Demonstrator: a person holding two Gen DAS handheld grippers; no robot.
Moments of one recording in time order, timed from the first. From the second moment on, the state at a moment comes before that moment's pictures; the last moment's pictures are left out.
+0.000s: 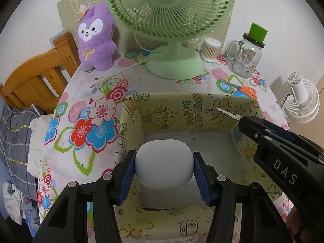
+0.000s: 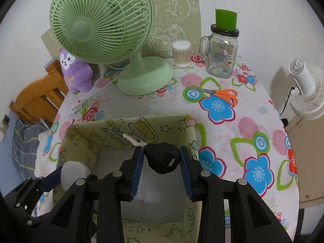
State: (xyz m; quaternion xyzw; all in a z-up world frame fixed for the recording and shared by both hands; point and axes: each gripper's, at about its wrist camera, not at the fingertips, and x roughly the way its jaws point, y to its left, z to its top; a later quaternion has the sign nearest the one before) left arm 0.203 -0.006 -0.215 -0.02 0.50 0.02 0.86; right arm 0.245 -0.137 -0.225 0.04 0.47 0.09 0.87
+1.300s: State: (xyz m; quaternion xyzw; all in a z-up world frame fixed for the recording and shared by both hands) left arm 0.160 -0.014 -0.190 0.01 0.49 0.02 0.87; right arm 0.182 -0.131 -0.195 0.01 0.46 0.09 0.88
